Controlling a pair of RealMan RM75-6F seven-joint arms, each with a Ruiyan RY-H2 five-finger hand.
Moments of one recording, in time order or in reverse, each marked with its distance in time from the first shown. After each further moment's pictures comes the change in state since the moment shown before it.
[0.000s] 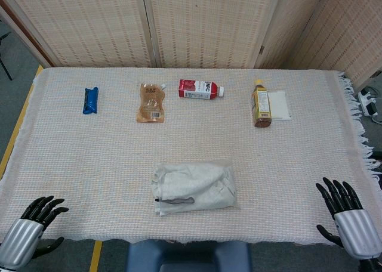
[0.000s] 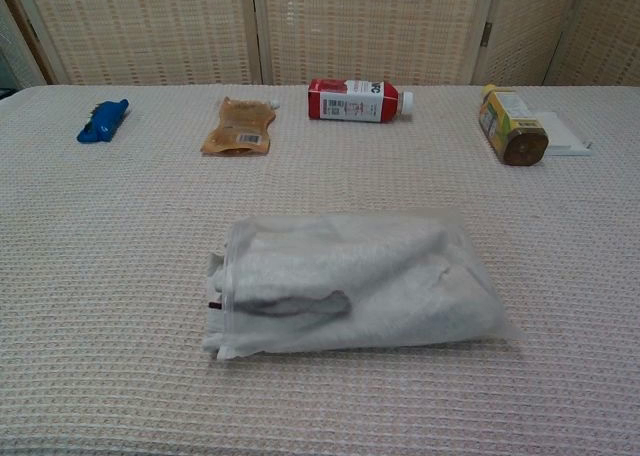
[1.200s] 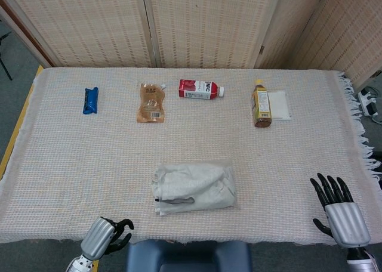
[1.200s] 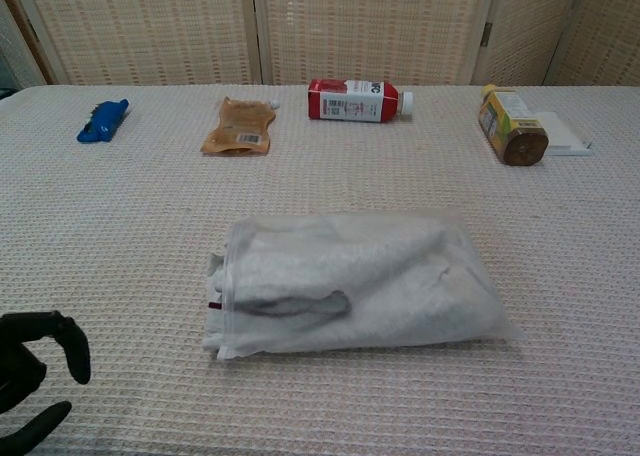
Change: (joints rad) left arm -0.083 -0.631 -0.026 0.423 0.107 -0.062 -0.165; right arm 0.038 -0.078 0.040 0.013 0.098 -0.101 -0.149
